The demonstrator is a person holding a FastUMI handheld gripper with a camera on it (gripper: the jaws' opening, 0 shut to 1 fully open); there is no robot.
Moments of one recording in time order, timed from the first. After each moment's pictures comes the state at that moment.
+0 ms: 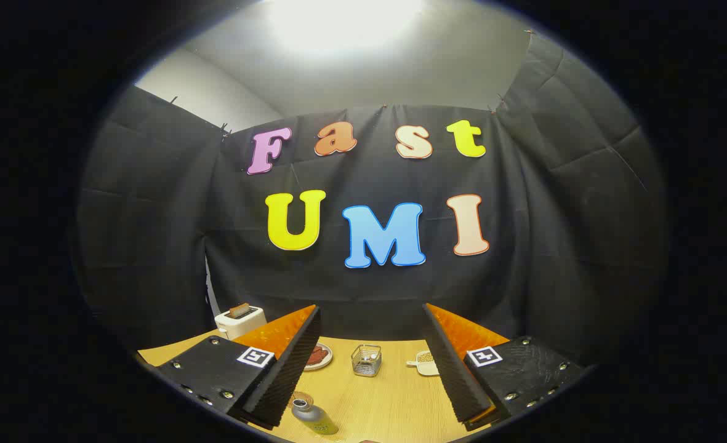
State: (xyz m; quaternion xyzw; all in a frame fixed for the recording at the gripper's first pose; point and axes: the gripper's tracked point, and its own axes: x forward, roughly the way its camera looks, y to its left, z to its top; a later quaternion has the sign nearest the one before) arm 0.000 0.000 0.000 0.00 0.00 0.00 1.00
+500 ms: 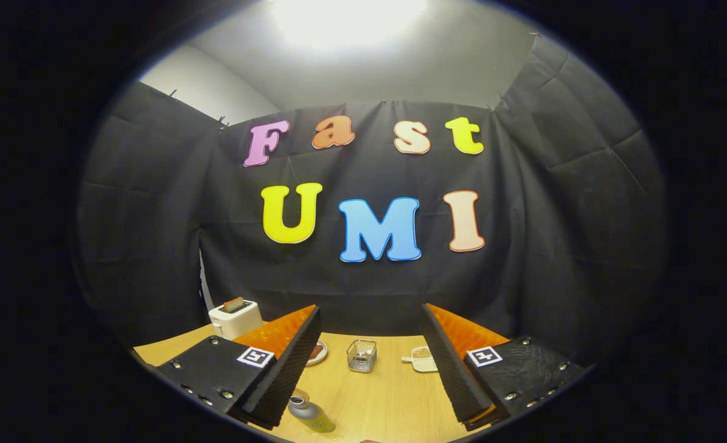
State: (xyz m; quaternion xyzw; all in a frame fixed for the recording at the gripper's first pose) arm 0.002 0.003 -0.008 -0.01 0.02 -0.01 1.00
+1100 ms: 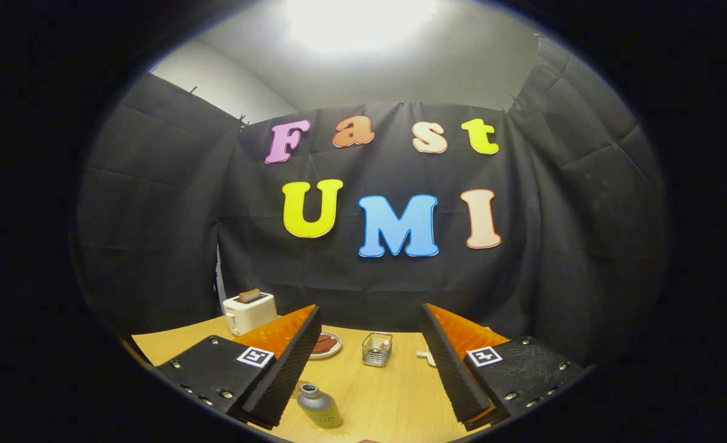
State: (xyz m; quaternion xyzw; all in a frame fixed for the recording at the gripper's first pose) arm -0.018 0.036 -0.063 -0.01 0.00 0.03 1.00
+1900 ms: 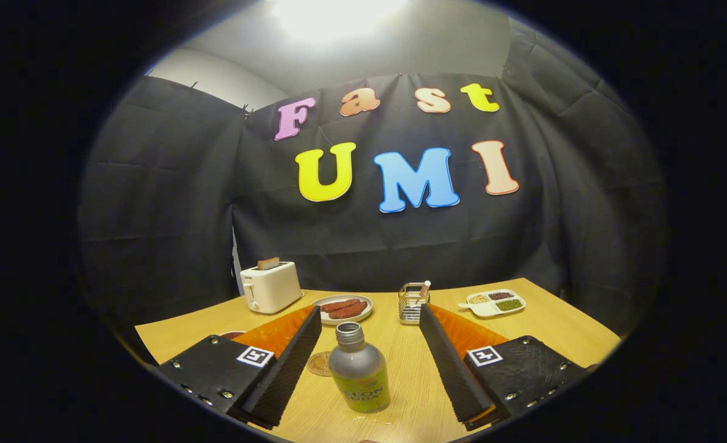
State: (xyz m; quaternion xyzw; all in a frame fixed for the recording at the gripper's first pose) arm -0.008 0.088 -0.219 0.03 0.04 0.05 1.00
